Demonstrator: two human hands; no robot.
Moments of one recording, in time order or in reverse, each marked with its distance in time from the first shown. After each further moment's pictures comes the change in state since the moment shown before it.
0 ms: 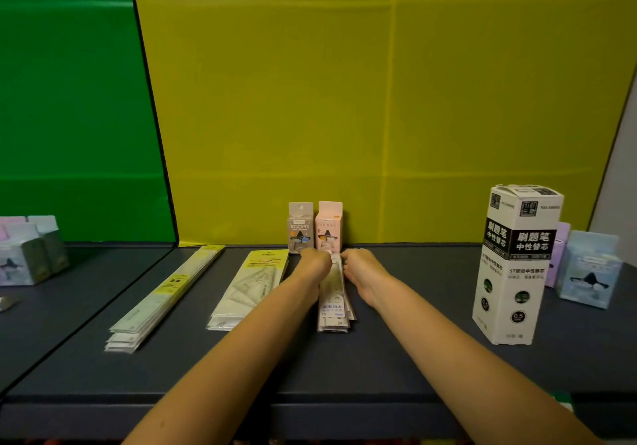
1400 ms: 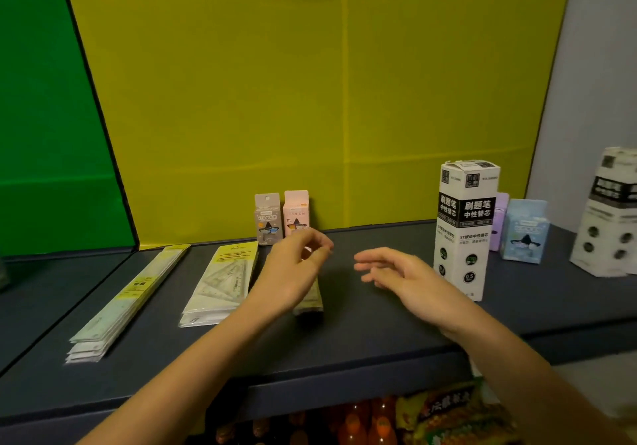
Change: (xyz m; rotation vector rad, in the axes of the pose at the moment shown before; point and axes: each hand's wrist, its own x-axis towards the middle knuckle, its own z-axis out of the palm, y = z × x) left_hand -0.079 -0.004 -0.029 0.428 -0.235 0.696; right_hand -0.110 0.019 -0.089 -0.441 -0.097 -0.387
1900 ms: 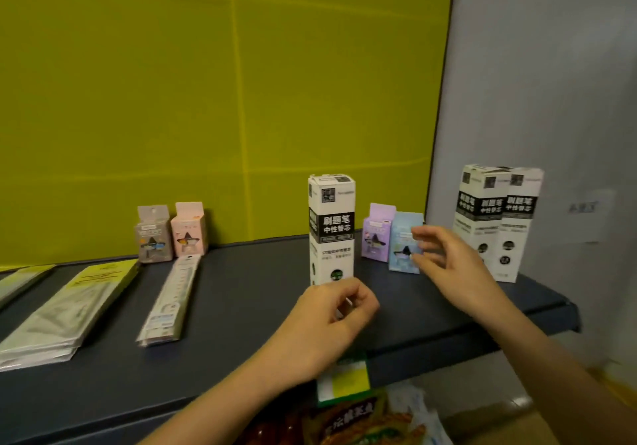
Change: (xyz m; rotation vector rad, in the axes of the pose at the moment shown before) left_hand -0.015 0.097 0.147 -0.082 -0.343 0.221; right_hand -0.045 0.080 -0.183 -0.307 0.474 -0.059
